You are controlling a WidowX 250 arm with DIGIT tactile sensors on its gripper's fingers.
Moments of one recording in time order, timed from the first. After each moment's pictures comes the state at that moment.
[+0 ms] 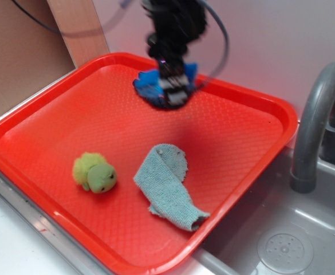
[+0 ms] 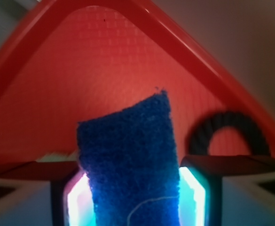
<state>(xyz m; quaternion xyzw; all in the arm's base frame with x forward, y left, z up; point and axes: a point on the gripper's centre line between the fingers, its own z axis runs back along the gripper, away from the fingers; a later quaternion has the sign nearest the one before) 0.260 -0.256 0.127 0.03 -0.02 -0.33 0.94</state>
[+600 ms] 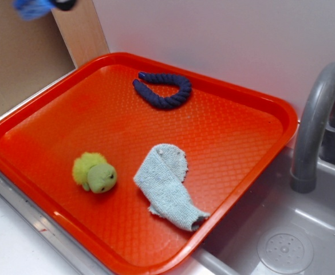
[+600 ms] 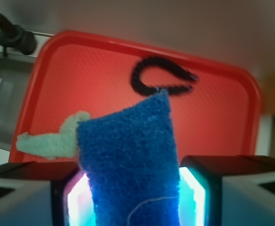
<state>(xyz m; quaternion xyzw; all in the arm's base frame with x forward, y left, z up) 0.187 -0.178 0.241 -0.02 -0.06 -0.12 0.99</state>
